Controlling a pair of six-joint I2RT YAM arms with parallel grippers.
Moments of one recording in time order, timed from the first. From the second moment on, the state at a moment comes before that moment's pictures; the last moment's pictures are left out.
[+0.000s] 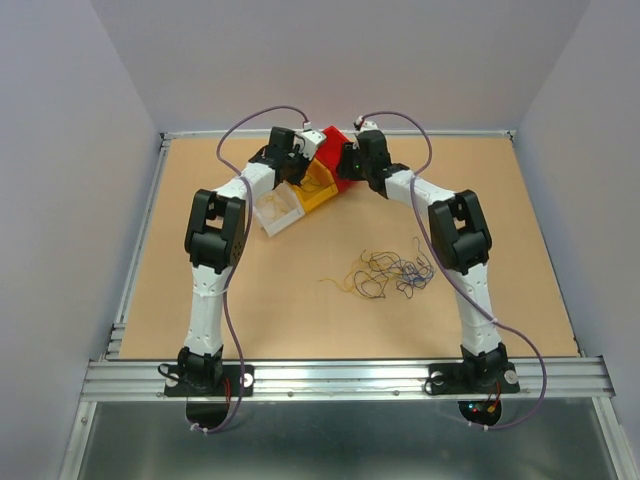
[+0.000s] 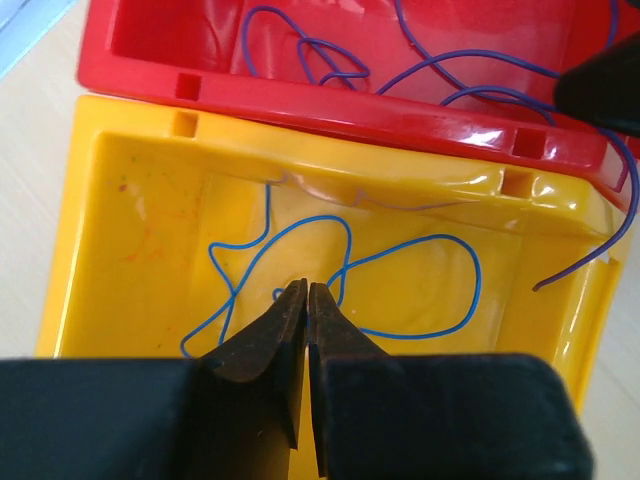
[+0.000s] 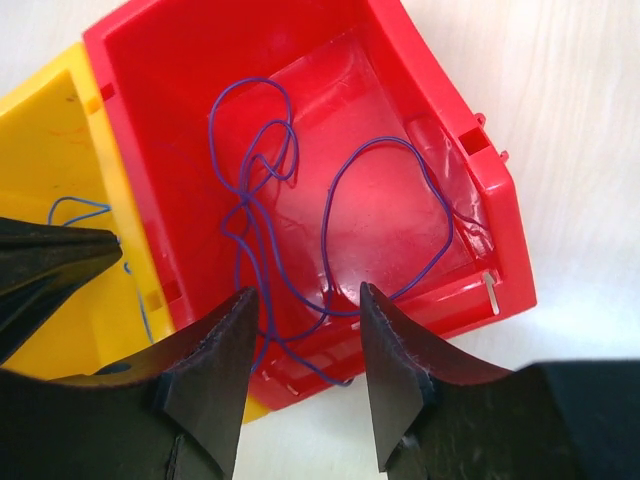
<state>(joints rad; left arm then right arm) -0.32 2.29 1.82 -0.22 0.20 0.32 0.43 2.30 1.81 0.00 0.03 0.33</state>
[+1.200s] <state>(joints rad) -0.35 2.25 1.77 -0.23 0.33 0.35 0.47 2.33 1.81 -0.20 -0.22 0.27</state>
